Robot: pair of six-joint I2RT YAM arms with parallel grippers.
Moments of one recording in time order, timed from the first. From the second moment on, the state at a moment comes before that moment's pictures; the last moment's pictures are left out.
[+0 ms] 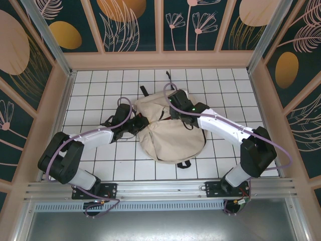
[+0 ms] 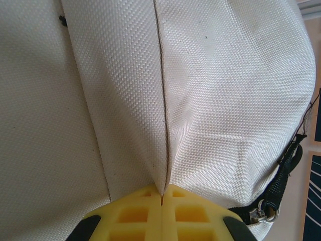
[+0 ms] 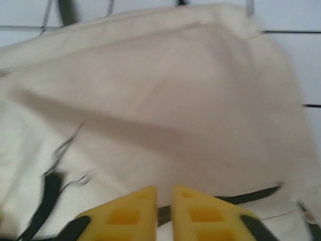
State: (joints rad) left arm -0.51 1.51 0.69 0.13 0.36 -1.06; right arm 0.75 1.55 1.17 -0.52 0.28 0.52
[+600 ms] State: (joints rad) left arm -0.51 1.51 0.69 0.13 0.37 -1.02; right arm 0.87 1.74 1.38 -0.67 0.17 0.82
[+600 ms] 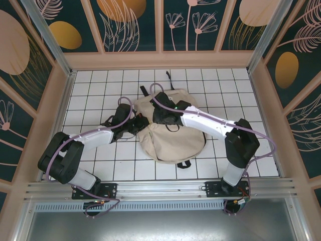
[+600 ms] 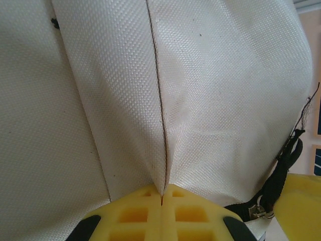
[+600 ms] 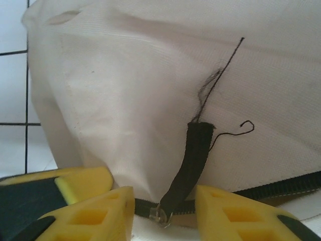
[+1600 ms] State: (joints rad) left arm -0.51 1.46 0.67 0.11 0.31 -1.01; right arm 0.88 1.80 1.48 -0.80 0.43 0.85
